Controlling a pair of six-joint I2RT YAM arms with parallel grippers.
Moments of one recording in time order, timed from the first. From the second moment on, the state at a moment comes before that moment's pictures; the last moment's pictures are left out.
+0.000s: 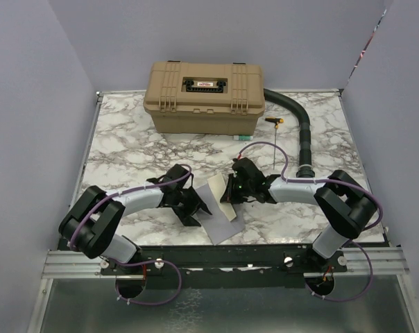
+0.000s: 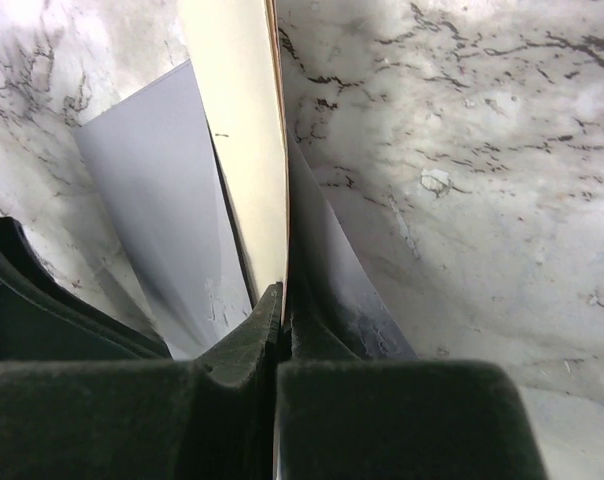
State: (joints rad) left arm -0.60 1.47 0.60 -0.33 0.45 -1.32; right arm 0.79 1.65 0.75 0.03 -0.14 0.80
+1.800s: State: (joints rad) left arm -0.59 1.64 0.91 -0.46 -0.13 -0.97; right arm 0.79 1.64 0.74 -0.06 -0.29 0.79
